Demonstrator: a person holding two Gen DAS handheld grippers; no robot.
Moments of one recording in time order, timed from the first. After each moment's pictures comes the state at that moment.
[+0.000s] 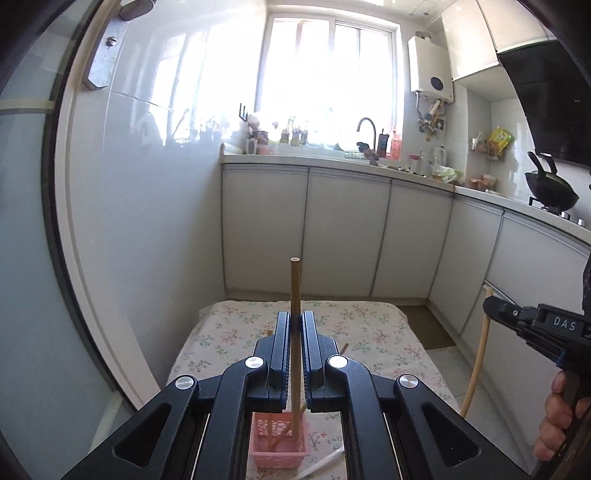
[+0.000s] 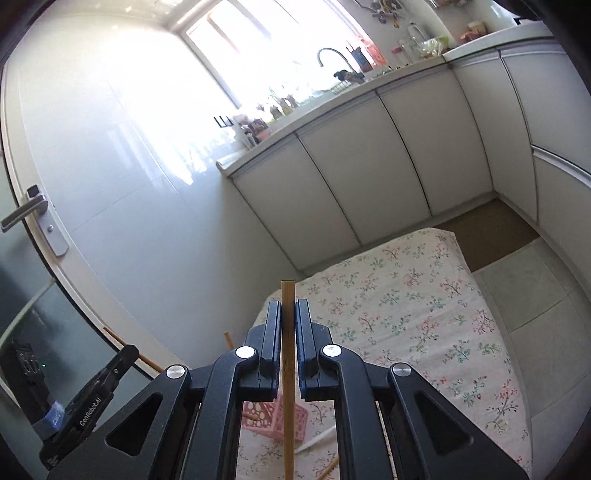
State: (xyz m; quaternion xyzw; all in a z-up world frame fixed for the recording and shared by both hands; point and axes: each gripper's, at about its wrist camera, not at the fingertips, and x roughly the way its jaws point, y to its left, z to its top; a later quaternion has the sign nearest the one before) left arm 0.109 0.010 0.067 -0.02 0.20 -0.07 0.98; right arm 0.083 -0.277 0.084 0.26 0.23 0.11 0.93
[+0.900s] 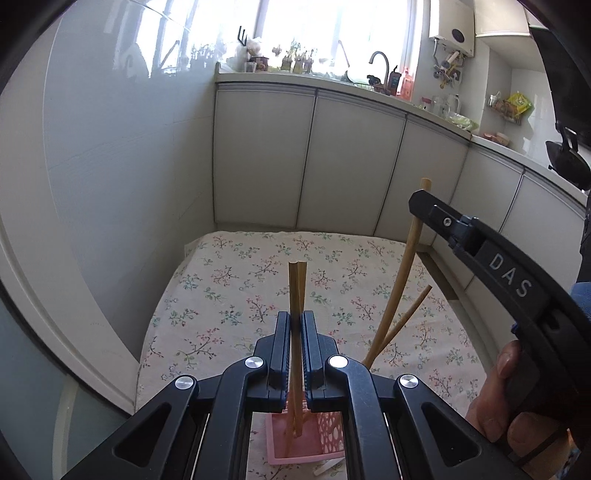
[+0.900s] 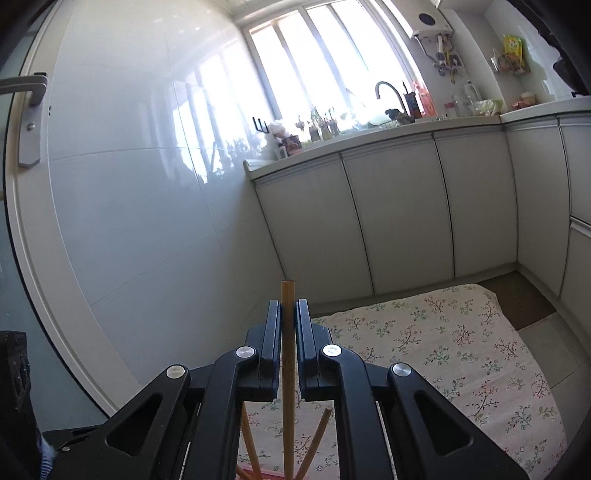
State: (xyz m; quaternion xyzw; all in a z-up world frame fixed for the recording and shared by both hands) left arm 0.204 0.035 -0.022 -0.04 0.32 -0.11 0.94; right arm 0.201 -0.121 0.023 0.14 0.16 0.10 0.97
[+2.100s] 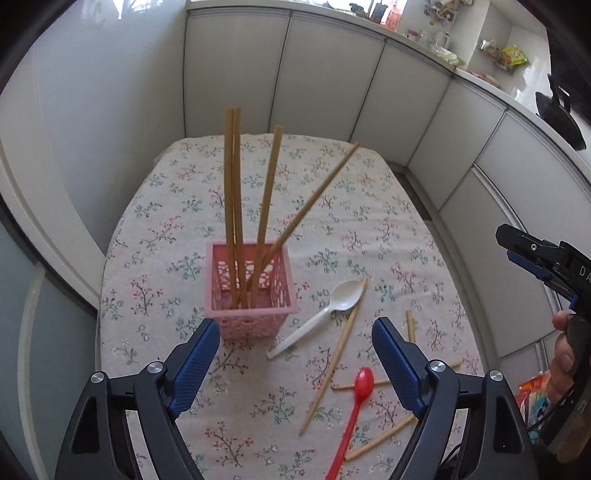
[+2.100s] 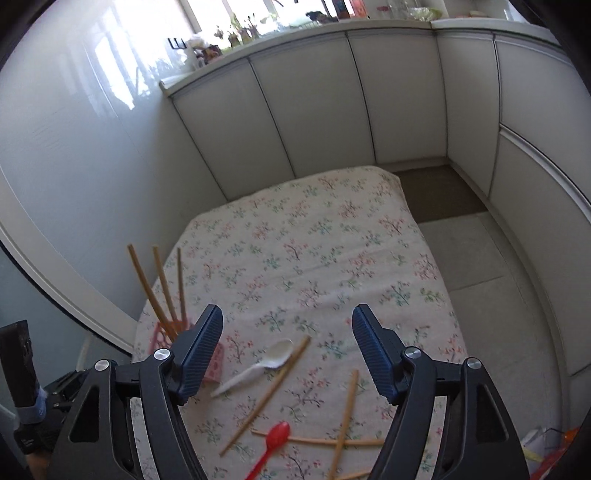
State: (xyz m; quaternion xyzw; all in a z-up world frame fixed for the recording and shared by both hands) left arm 0.137 0.000 -0.059 -0.03 0.48 -0.16 0.86; right arm 0.096 -0.273 0.001 0.16 0.40 0.01 0.90
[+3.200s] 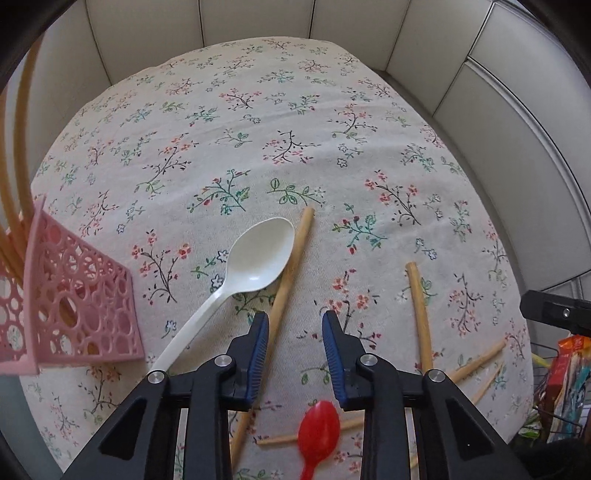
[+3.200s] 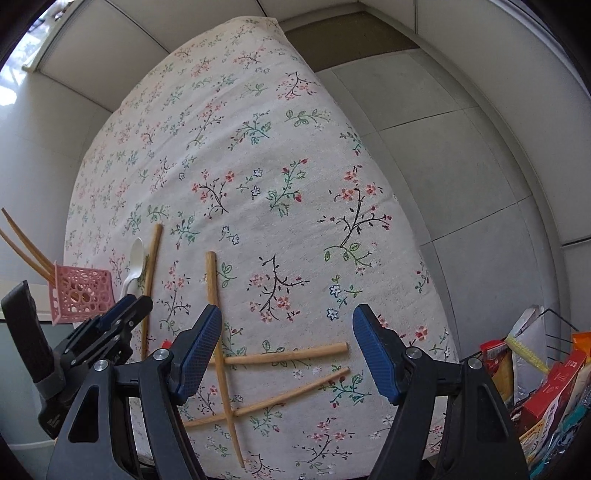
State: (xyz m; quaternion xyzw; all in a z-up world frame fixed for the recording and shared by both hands) left arm 0.193 -0.138 -0.179 0.08 0.58 -0.18 0.79; right arm 0.083 -0.372 -0.134 0.26 0.62 -0.07 0.74
